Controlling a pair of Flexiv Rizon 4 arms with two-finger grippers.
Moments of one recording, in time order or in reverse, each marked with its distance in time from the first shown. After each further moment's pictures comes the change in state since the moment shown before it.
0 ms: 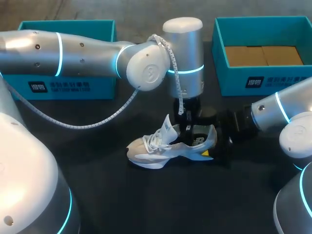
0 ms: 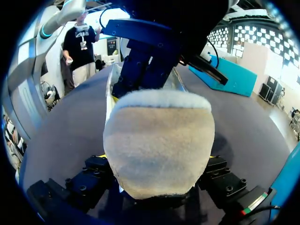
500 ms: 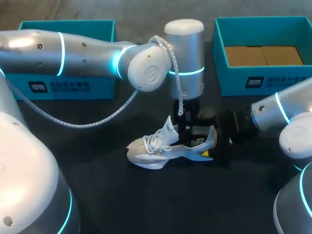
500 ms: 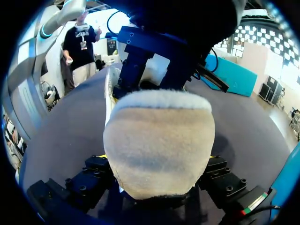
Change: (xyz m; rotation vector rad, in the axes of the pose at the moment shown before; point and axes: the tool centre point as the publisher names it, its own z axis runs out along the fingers) left arm -0.008 0.007 0.006 -0.031 -0.010 0.006; right arm 0.001 0.000 0.001 0.000 -0.001 0.000
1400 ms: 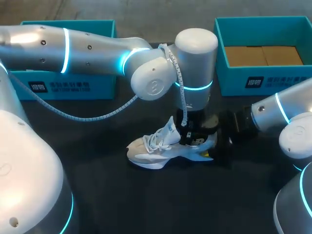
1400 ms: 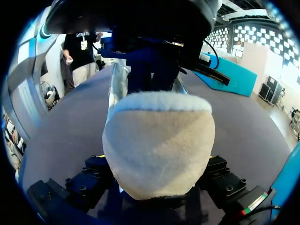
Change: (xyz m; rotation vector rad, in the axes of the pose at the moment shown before) left arm -0.015 0.008 0.003 -0.125 -0.193 0.015; right arm 0.000 -0.001 0.001 -0.002 0.000 0.001
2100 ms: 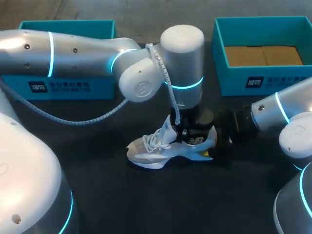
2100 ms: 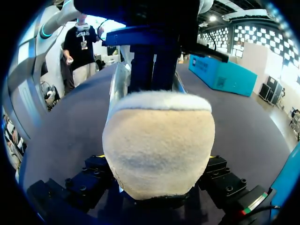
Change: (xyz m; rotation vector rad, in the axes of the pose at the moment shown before) left arm -0.003 0.004 -0.017 0.070 -0.074 -0.004; right arm -0.001 0.002 -0.001 0.001 0.000 0.000
